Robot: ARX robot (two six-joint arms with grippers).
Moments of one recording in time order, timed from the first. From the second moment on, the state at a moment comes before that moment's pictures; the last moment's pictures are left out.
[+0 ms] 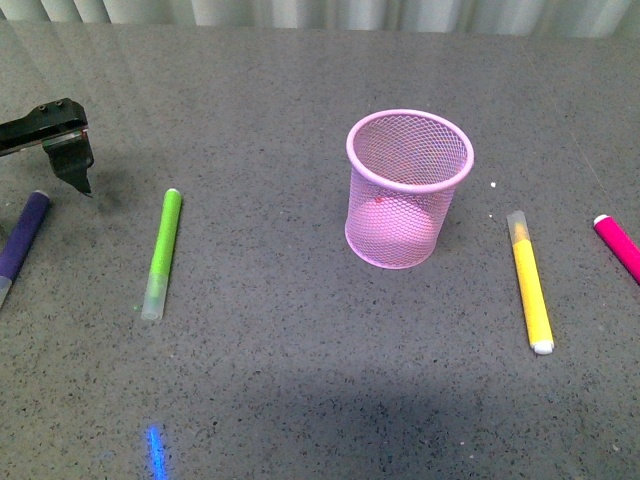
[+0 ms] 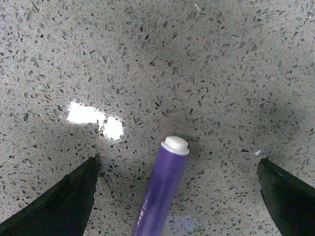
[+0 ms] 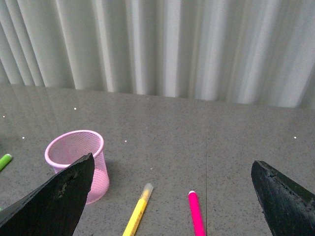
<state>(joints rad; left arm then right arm) 0.02 2.02 1.15 -0.23 0.00 -0.36 0.00 0.00 0.02 0.00 0.00 0.00</state>
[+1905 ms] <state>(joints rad) -0.55 1.72 1.24 0.15 -0.11 -0.31 0.00 0.00 0.02 0.00 0.00 0.00</state>
